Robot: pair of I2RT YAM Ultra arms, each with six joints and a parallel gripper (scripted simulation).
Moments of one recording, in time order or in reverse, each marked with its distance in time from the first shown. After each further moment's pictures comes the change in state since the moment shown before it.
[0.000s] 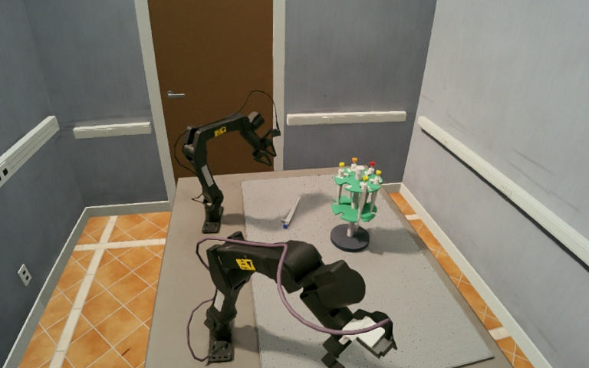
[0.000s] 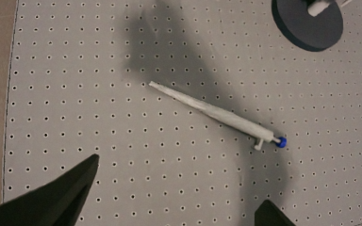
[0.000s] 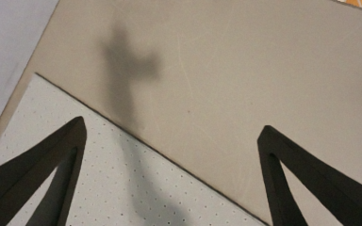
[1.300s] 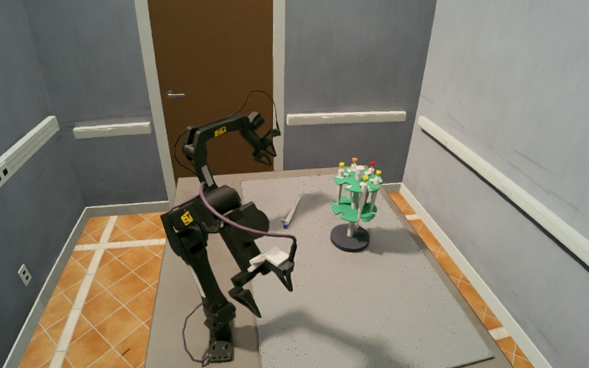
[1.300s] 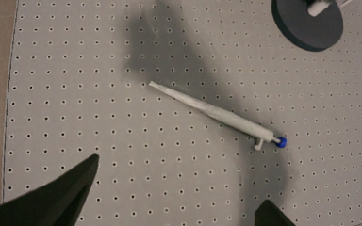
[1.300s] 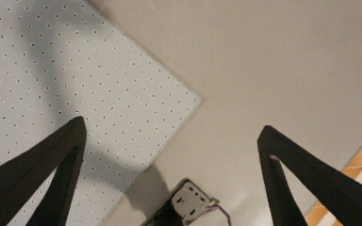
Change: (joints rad) left arm 0.000 0.000 0.000 0.000 0.000 0.000; right arm 0.005 -0.736 -0.549 -0.342 0.099 -0.348
